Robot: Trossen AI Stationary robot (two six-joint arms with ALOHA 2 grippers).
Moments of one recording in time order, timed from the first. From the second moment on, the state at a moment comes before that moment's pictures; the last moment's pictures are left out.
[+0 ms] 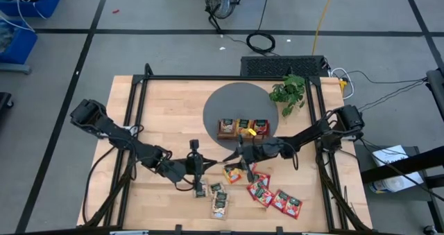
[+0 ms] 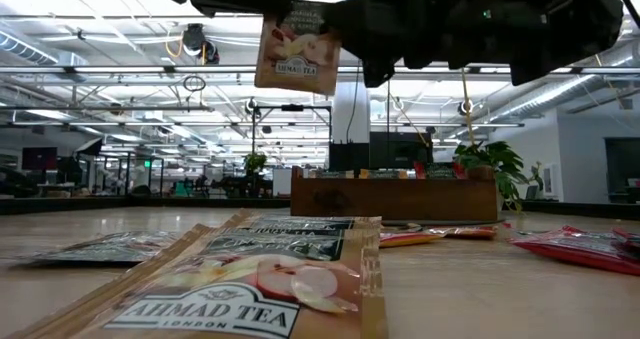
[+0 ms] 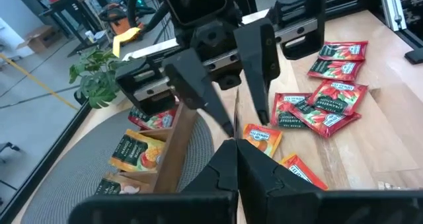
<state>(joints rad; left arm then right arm) -0.51 1.53 0.88 0.23 -0.66 0.05 0.24 1.75 0.66 1.06 -0.04 0.02</state>
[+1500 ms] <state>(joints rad) -0.50 1.47 0.34 1.02 -0.49 0.03 -0.22 1.46 0.65 0.48 -0.28 -0.09</state>
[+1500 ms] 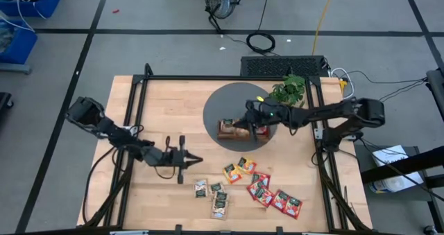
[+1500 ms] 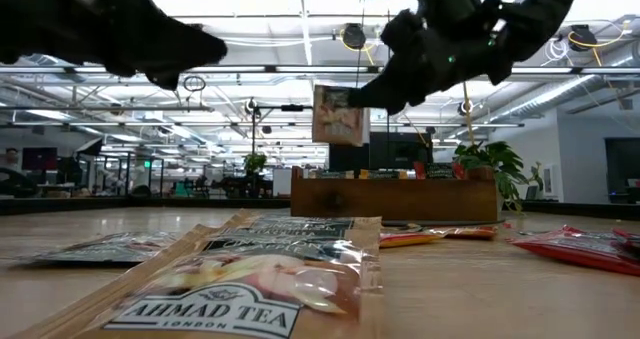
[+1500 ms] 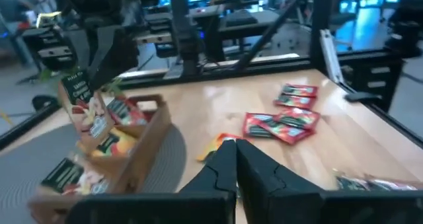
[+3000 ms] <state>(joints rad) -0.49 1.47 0.35 1.00 -0.44 -0.05 -0.34 1.69 0.65 0.68 -0.37 0.06</state>
